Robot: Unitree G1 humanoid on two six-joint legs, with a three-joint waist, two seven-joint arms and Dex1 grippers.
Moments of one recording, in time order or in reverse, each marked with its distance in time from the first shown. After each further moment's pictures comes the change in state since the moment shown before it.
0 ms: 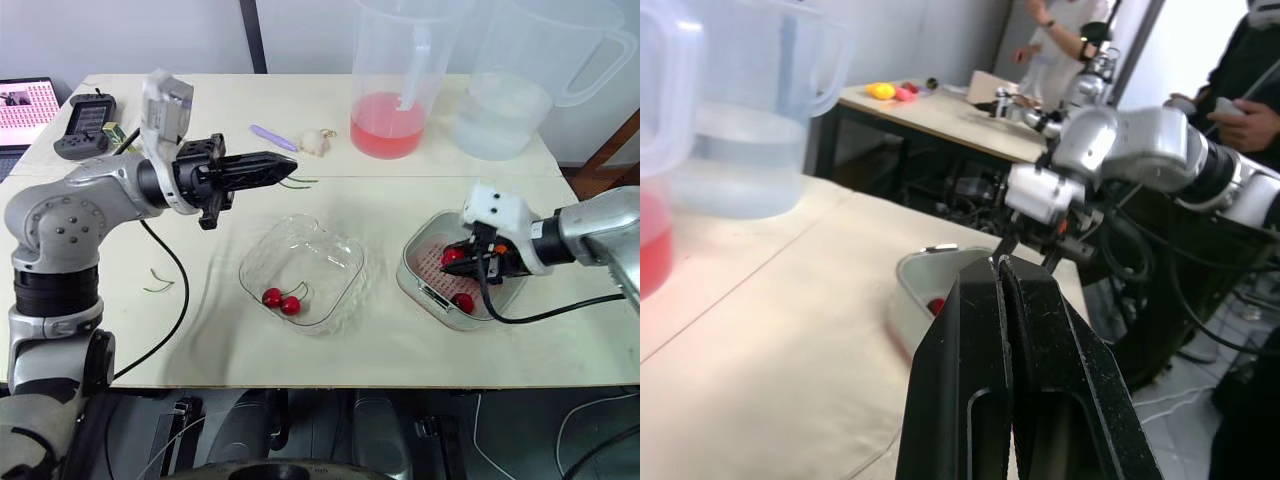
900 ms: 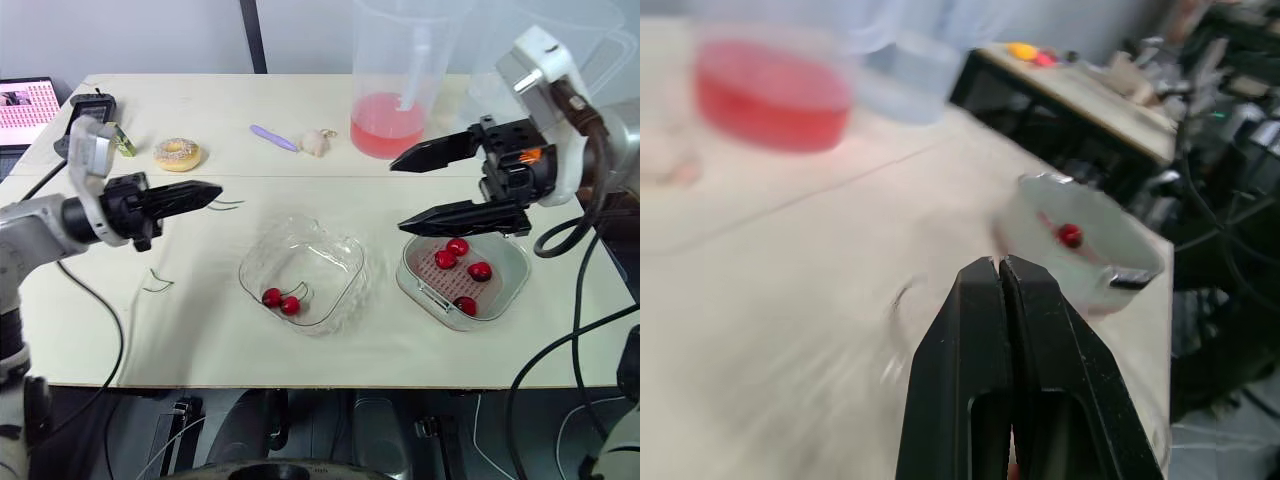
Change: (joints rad) left arm 0.357 0.256 0.273 -0.047 -0.106 0.102 0.058; right arm -0.484 0.211 -0.181 0.025 0.453 0.282 0.244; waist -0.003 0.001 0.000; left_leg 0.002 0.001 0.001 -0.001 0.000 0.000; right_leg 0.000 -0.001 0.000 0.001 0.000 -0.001
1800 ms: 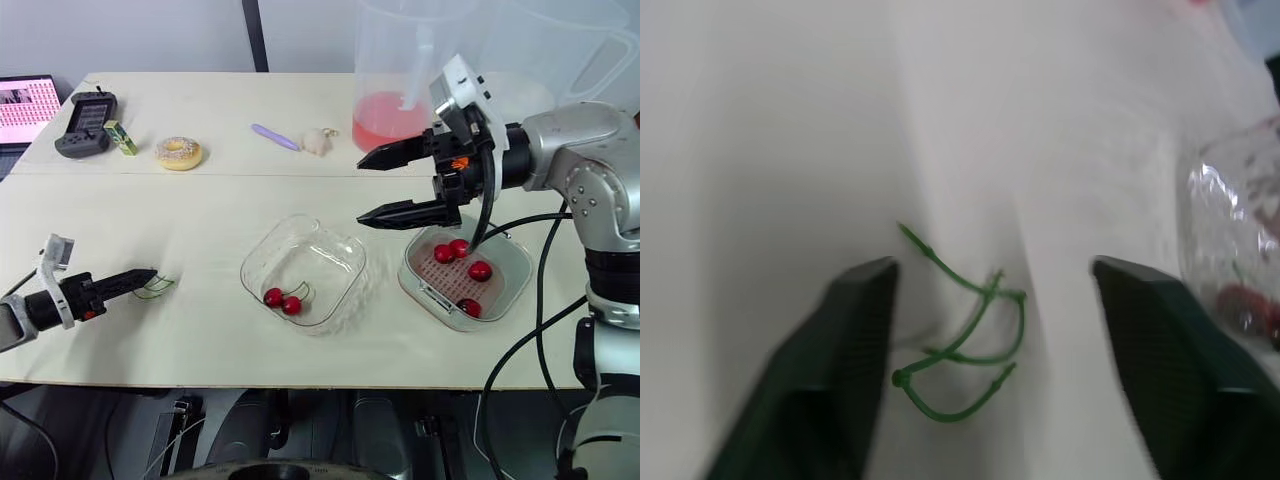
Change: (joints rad) left arm 0.284 0.072 0.091 0.427 0.196 -0.020 -0.009; right arm -0.002 0.114 0.092 0.042 -0.152 -0.116 -0.085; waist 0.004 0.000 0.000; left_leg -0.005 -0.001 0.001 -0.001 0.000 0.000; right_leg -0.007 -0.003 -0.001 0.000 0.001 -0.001
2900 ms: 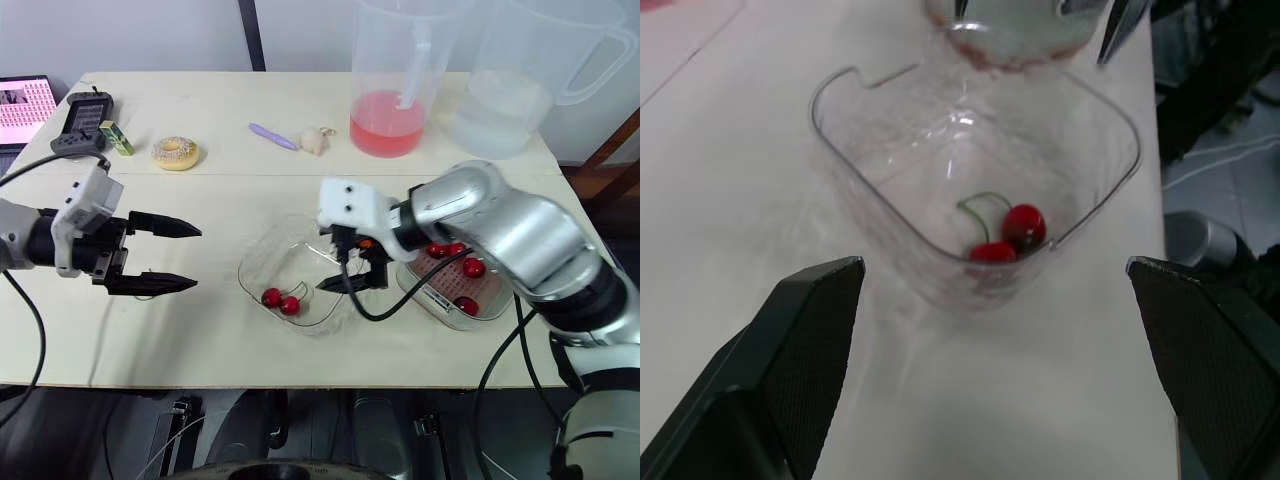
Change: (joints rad) left arm -0.213 0.186 -0.320 -0.473 0.148 -0.373 -0.464; right arm -0.084 0.108 0.481 -0.357 -0.239 0.218 -0.320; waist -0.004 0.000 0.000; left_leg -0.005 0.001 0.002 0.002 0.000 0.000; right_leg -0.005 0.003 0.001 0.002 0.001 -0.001
